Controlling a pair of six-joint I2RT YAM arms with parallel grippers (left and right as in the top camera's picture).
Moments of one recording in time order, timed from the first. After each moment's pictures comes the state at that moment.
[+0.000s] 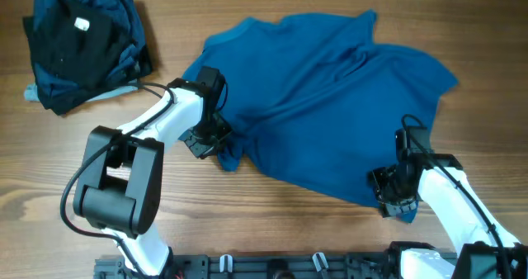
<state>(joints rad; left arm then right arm) -0.31 1.89 1.13 -0.90 0.12 -0.94 -0.05 1.30 0.52 -0.82 -0.13 1.23</state>
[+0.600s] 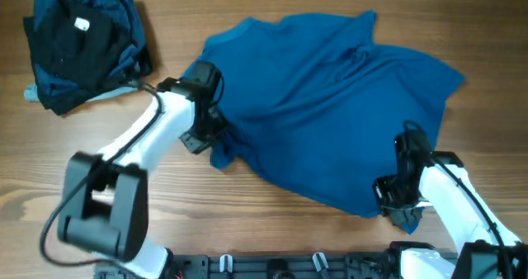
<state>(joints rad) -0.31 1.75 1.13 -0.91 0.07 -0.93 -0.05 1.31 0.55 -0.99 -0.05 1.27</state>
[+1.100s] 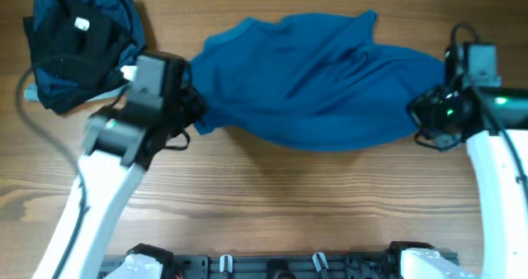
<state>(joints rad) -0.31 1.23 1.28 -0.99 -0.06 -0.87 -0.05 1.32 1.39 -1.31 0.06 0.93</state>
